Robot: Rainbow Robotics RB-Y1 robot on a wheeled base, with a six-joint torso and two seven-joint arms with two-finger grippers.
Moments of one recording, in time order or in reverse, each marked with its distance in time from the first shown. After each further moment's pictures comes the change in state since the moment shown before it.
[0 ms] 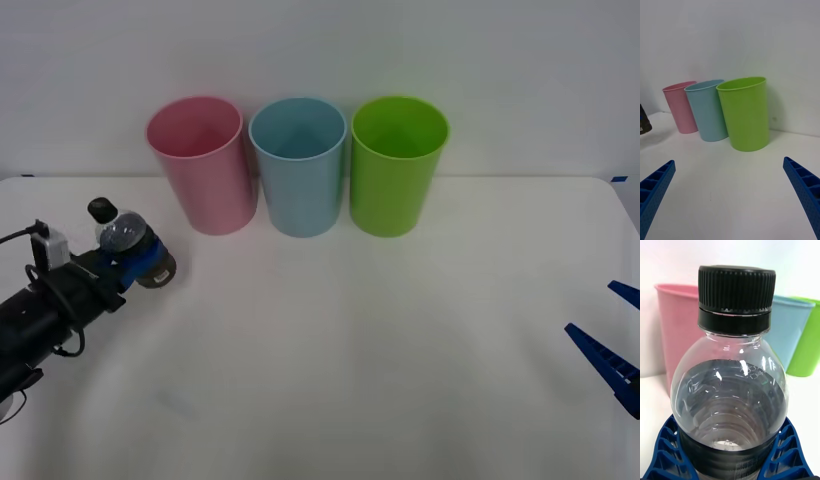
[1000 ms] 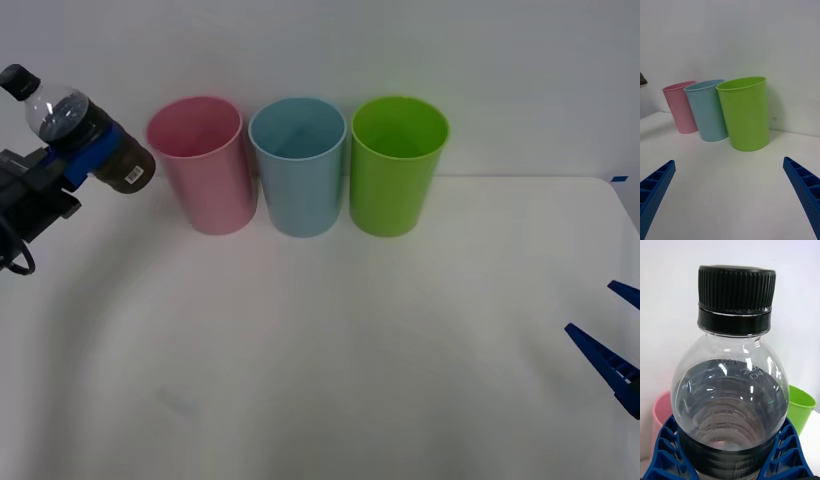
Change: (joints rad) right arm 0.000 0.000 0.000 0.000 0.000 0.000 0.000; left arm -0.075 0.023 0.100 -0.362 -0.068 0.052 0.481
